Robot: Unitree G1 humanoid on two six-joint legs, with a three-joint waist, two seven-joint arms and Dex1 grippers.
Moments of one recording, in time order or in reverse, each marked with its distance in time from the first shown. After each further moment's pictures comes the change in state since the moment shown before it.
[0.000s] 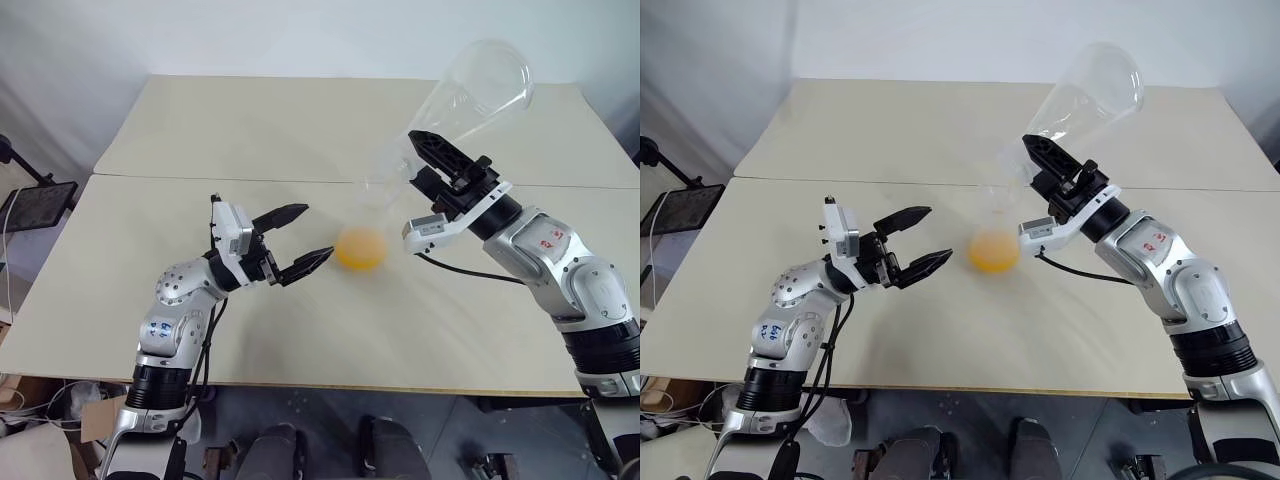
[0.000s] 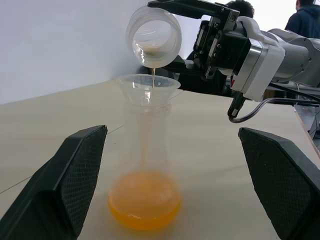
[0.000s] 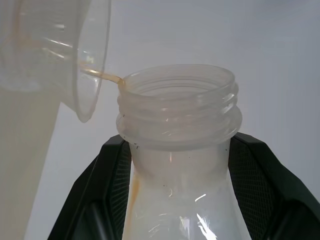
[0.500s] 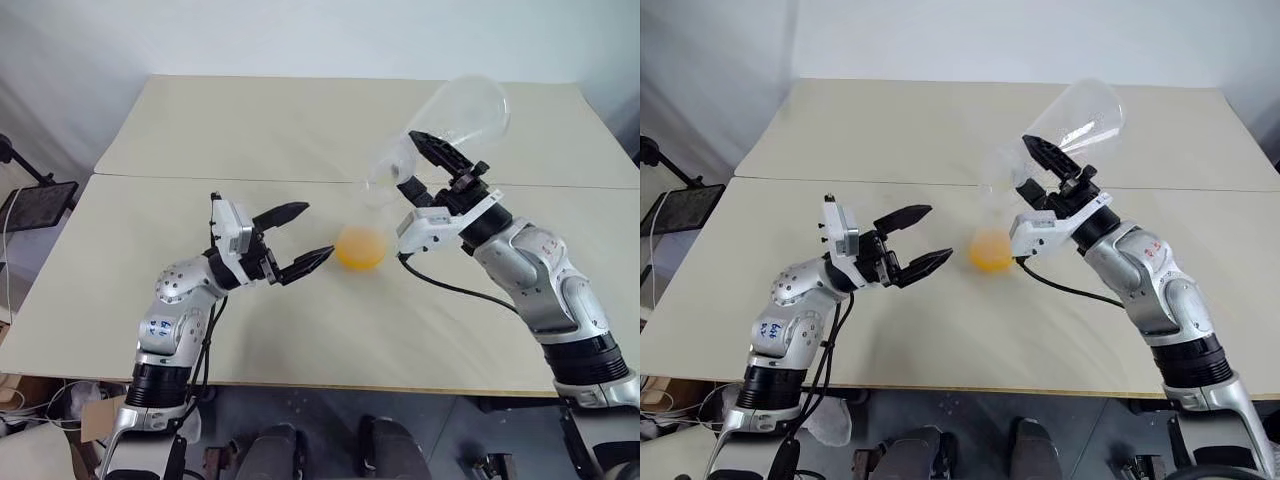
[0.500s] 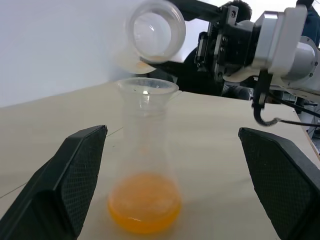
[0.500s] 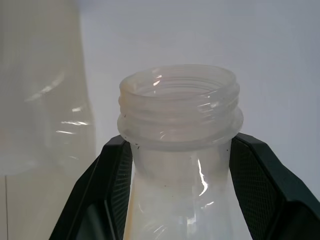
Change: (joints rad) left arm -0.012 0.005 0.001 0.001 0.000 0.000 -0.019; right arm 0.061 0.136 -0.074 -0.079 0.388 0.127 0.164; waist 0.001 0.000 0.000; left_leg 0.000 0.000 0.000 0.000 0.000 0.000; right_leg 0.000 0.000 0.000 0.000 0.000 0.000
